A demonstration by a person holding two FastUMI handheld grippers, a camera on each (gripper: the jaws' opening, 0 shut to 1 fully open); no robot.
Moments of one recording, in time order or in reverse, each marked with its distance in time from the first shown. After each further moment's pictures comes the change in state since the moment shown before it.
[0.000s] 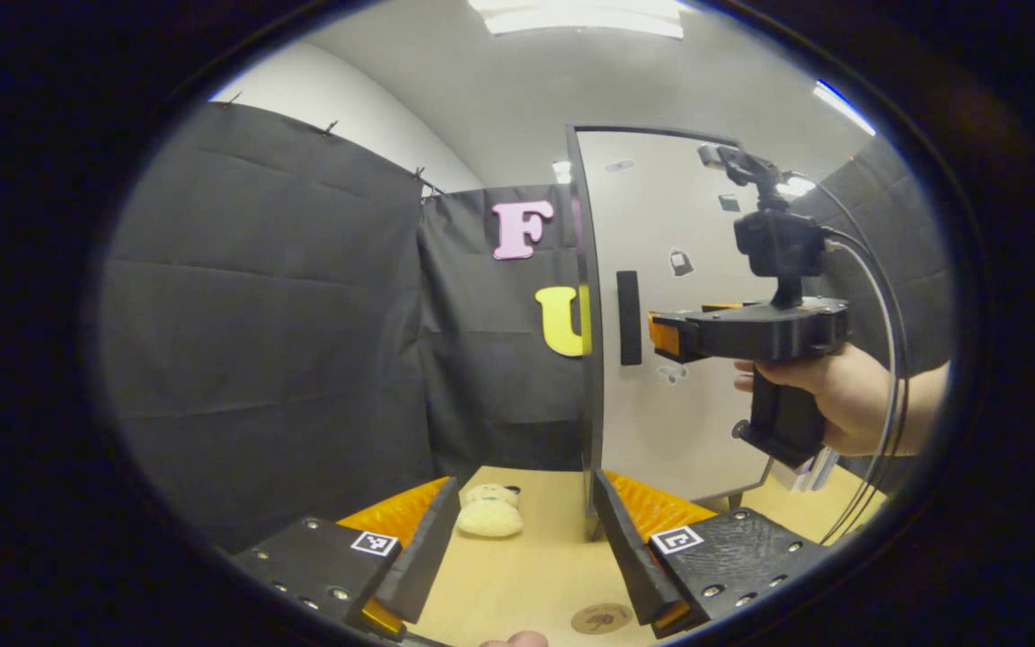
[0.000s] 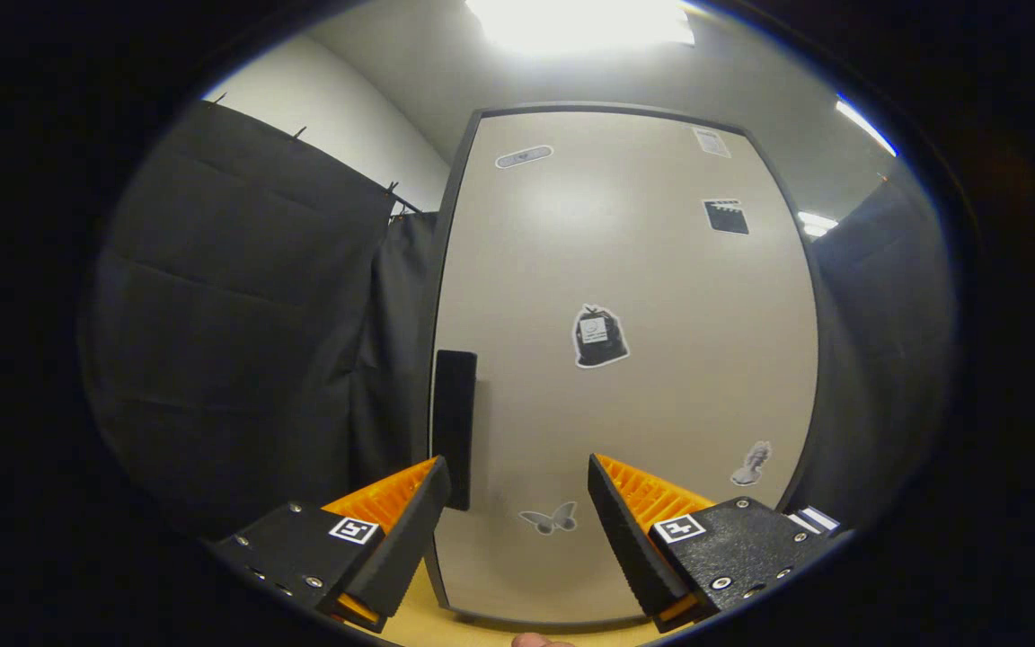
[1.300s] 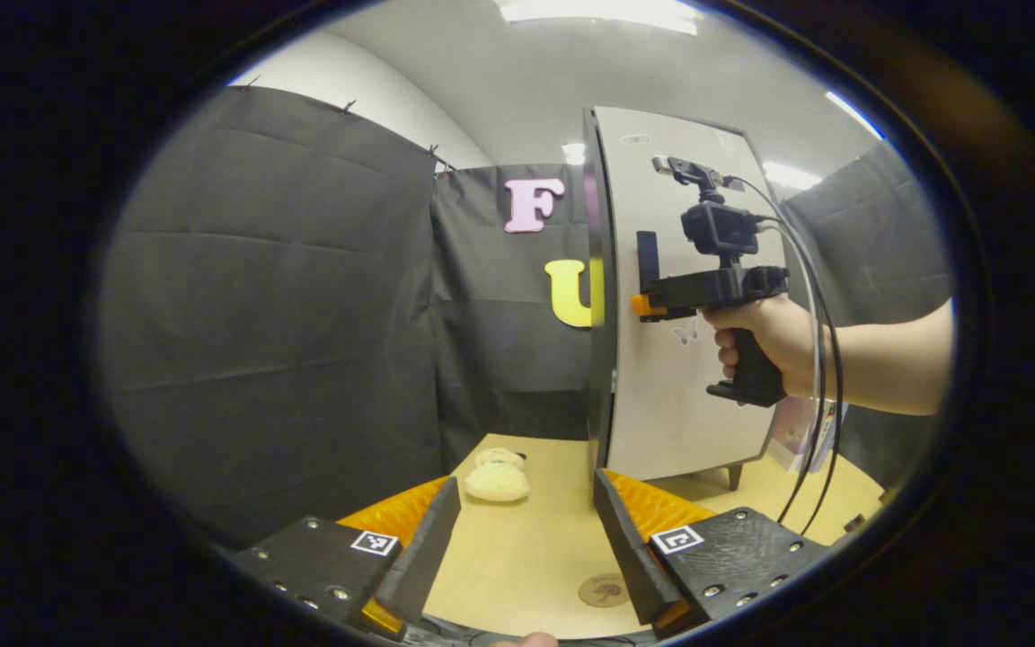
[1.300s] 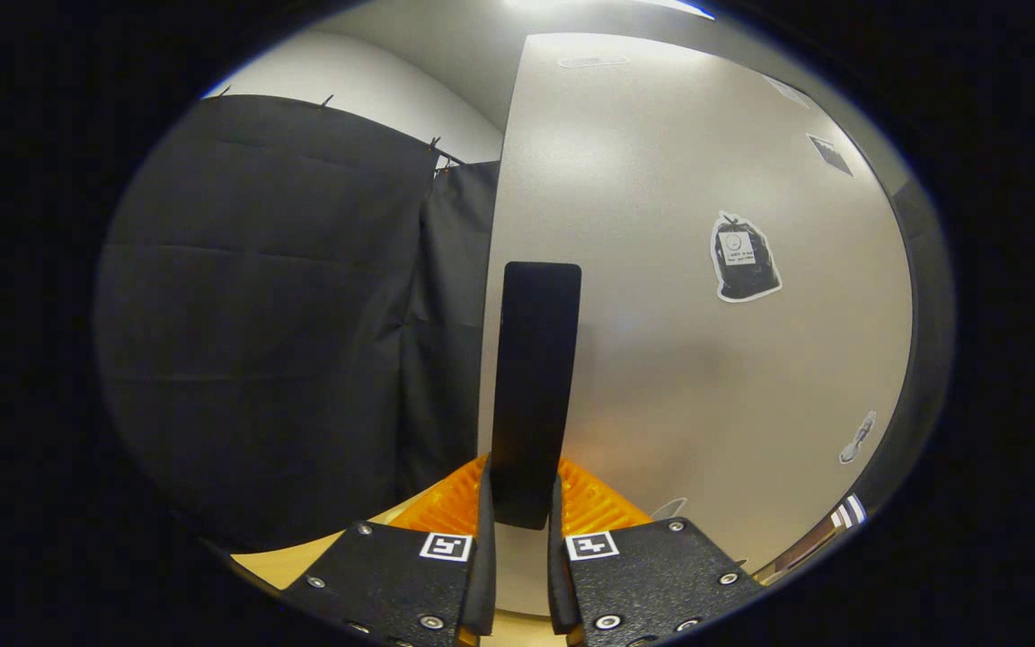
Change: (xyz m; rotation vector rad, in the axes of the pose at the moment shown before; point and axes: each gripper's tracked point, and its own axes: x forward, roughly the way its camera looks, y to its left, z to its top) left arm -0.018 0.009 -0.053 -0.037 0.073 -0.022; right arm 0.044 0.042 -0.048 -0.010 0.168 0.177
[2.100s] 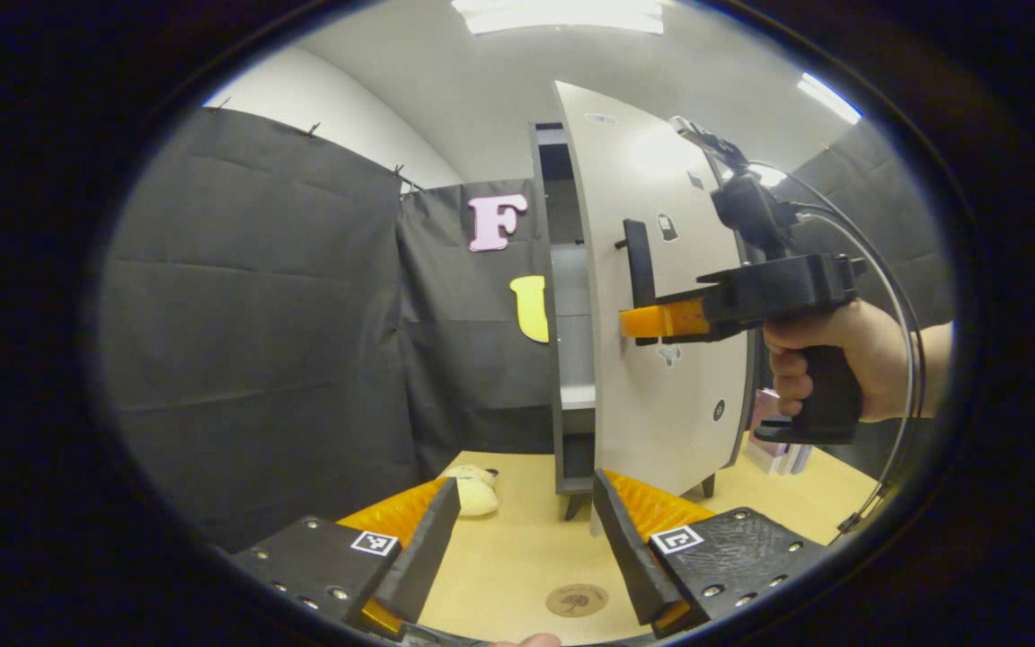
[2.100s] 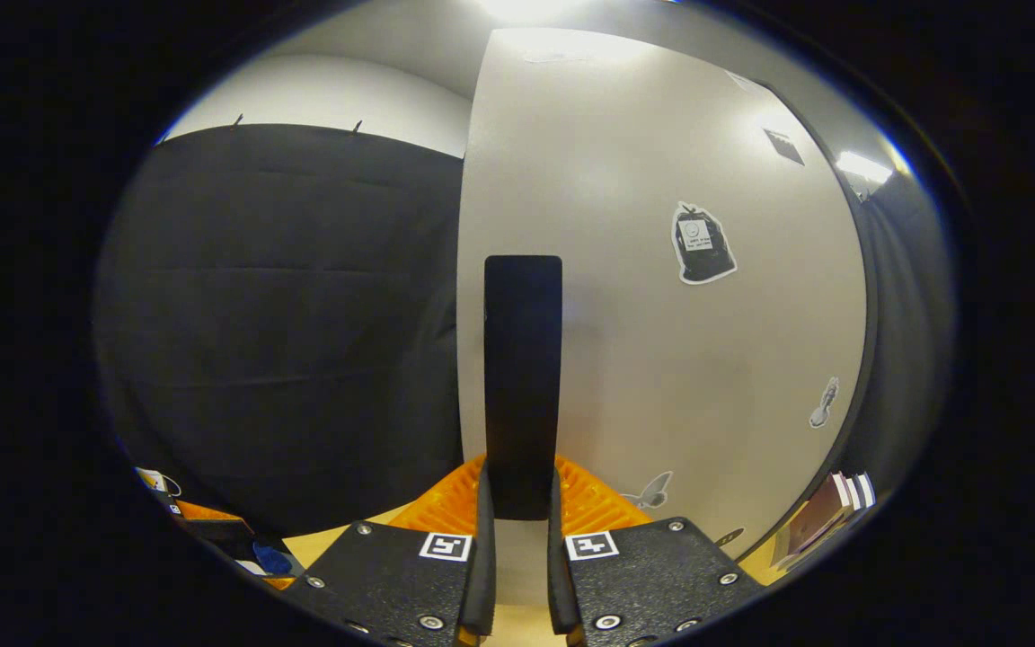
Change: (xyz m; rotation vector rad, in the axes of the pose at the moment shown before) left arm -0.025 -0.072 0.029 0.063 -0.057 -0.046; right arm -0.084 -0.003 -0.001 0.063 0.009 0.192
